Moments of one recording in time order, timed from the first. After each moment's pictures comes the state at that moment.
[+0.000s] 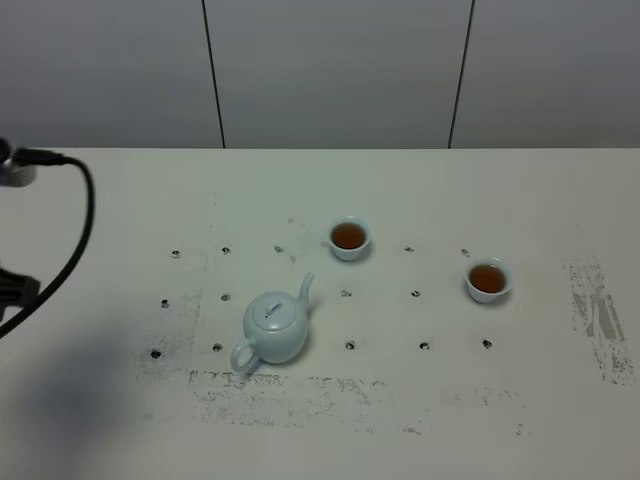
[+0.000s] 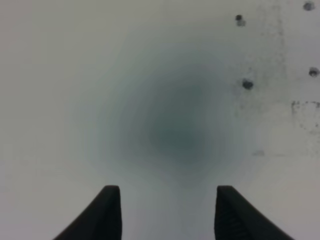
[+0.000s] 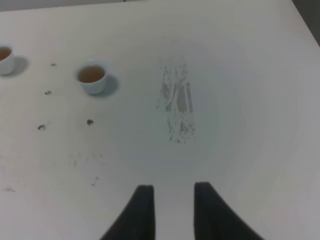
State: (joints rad) left arm -0.16 1.18 -0.98 0.16 0.95 -0.11; right arm -0.12 -0.01 -0.52 0.12 1.12 -0.08
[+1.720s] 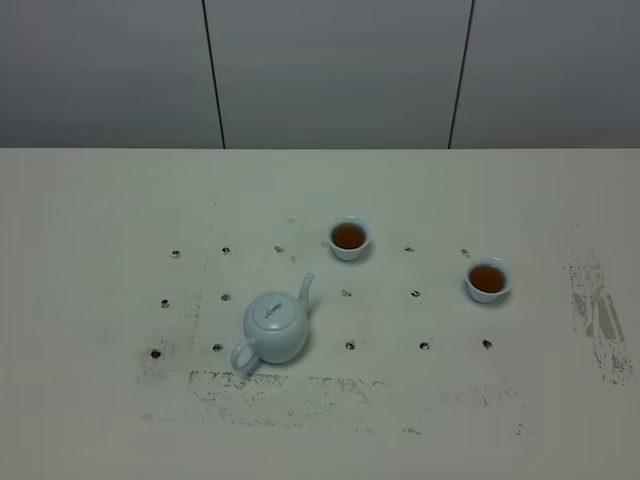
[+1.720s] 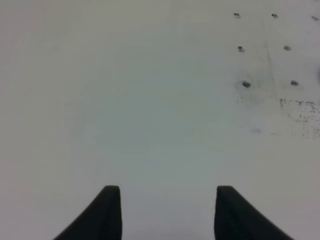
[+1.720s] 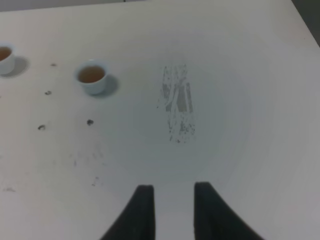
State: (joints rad) left arm -0.07 0.00 -0.46 0.11 1.07 -0.10; right arm -0.12 -0.01 -0.52 0.12 1.12 -0.08
